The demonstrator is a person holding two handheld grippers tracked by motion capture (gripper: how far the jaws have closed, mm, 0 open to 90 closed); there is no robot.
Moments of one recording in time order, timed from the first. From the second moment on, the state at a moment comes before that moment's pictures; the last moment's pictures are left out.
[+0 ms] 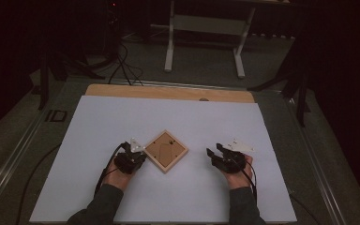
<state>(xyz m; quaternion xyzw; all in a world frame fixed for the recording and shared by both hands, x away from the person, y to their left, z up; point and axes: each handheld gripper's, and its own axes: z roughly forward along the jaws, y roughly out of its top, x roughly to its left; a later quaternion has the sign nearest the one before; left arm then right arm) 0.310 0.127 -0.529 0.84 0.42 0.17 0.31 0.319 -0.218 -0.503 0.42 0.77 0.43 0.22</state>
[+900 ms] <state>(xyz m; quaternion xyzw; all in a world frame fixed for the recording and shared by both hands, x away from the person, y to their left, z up) 0.313 0.117 -0.532 0.83 0.41 0.16 0.34 0.360 -0.158 -0.527 0.40 0.82 0.38 0.17</state>
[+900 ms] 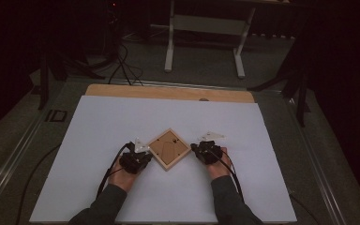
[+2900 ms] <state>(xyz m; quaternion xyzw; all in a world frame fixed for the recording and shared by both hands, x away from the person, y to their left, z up) 0.302 0.123 -0.533 0.84 0.40 0.13 0.35 0.312 -0.156 -0.524 0.35 0.84 0.39 0.13</state>
